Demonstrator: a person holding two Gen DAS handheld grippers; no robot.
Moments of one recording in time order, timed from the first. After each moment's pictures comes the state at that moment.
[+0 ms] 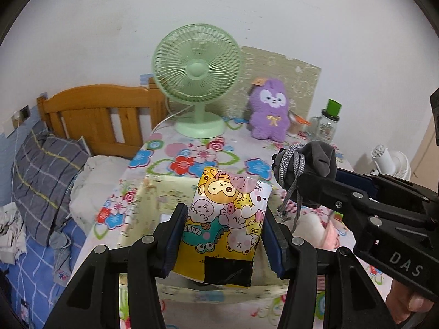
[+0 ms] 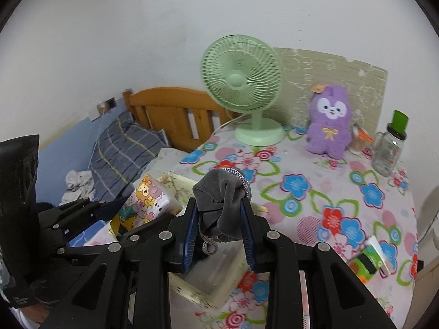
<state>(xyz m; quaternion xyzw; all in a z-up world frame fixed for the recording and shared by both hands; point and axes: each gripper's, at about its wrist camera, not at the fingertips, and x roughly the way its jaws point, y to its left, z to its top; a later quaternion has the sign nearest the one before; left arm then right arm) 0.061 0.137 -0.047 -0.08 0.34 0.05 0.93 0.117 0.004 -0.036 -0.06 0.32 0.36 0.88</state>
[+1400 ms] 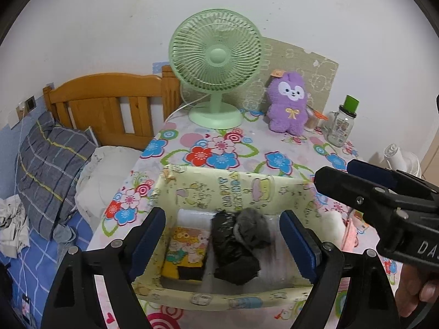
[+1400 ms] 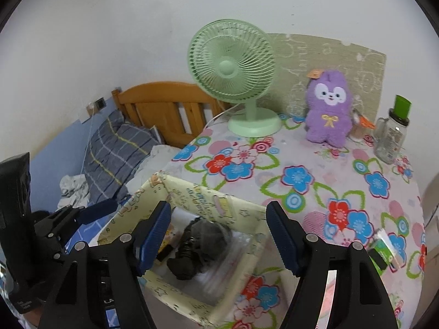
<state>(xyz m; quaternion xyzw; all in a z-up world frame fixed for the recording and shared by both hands) 0.069 0.154 -0.064 -0.09 0.36 0.07 0.93 0.138 0.012 -0.051 -0.04 0.35 0.33 0.88</state>
